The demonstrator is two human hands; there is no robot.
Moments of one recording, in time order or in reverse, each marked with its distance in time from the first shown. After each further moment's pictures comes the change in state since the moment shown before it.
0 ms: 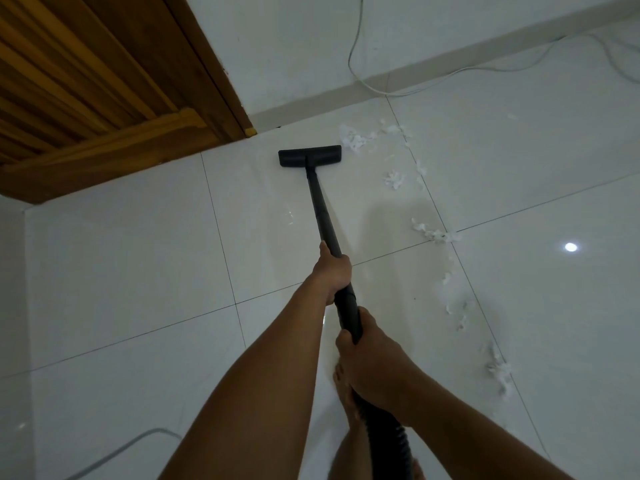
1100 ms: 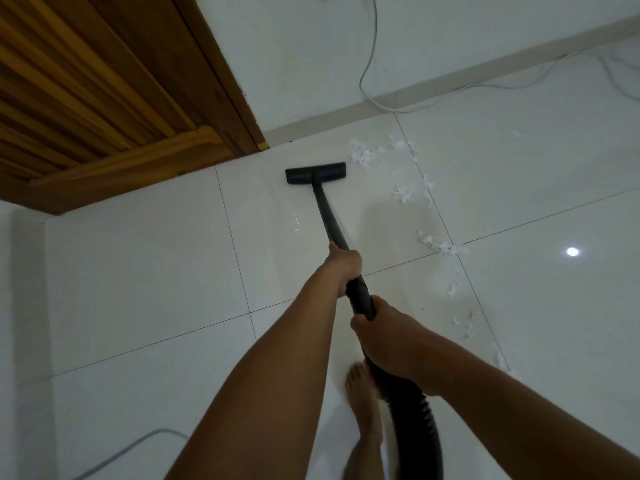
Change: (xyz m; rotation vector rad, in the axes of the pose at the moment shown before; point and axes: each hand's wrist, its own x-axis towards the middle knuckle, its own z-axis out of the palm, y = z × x) left_hand -0.022 0.057 -0.039 -0.074 -0.056 -0.085; right_hand -0.019 -0.088 -0.026 -0.063 -0.088 0.127
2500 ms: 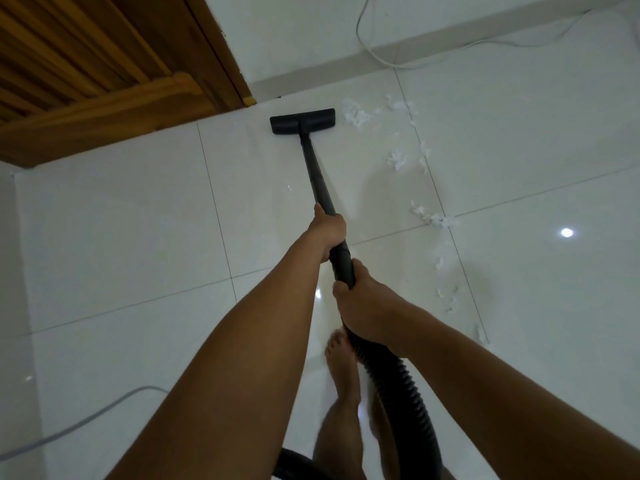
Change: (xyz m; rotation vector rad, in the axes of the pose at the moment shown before) left_hand 0.040 -0.013 0.024 0.010 0.072 0.042; right_hand 0.043 0.032 -0.010 -0.085 0.006 -0.035
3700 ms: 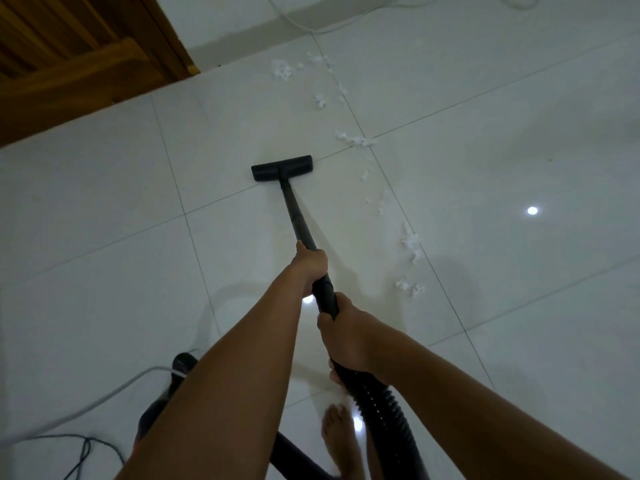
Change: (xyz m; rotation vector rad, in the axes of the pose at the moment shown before) left_hand -0.225 -0.337 0.231 0.087 0.002 -0.030; right_hand -0.198 0.414 0.106 0.180 -0.120 0.073
